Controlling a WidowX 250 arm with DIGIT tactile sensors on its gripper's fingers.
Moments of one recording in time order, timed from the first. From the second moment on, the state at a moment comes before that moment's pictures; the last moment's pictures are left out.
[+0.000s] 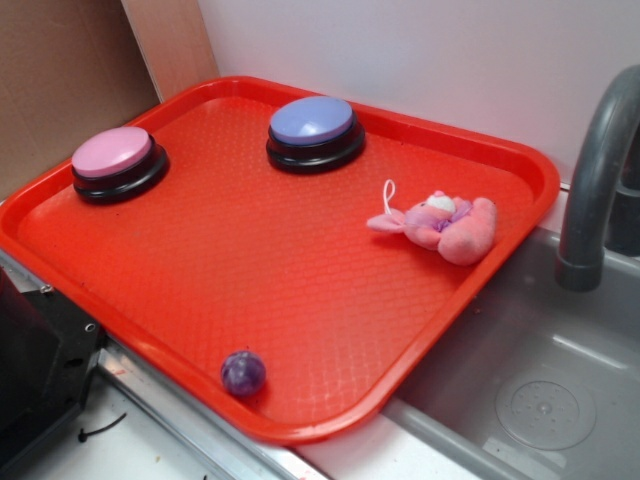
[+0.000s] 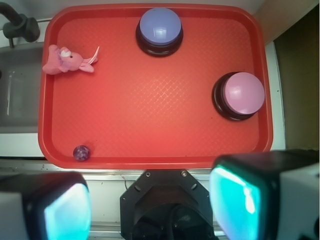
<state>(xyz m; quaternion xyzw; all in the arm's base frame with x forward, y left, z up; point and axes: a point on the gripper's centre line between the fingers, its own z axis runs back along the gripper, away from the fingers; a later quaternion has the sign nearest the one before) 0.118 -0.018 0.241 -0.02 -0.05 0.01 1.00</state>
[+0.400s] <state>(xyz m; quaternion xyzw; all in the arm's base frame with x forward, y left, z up) 0.118 -0.016 0.235 -0.01 -0.05 0.01 1.00</state>
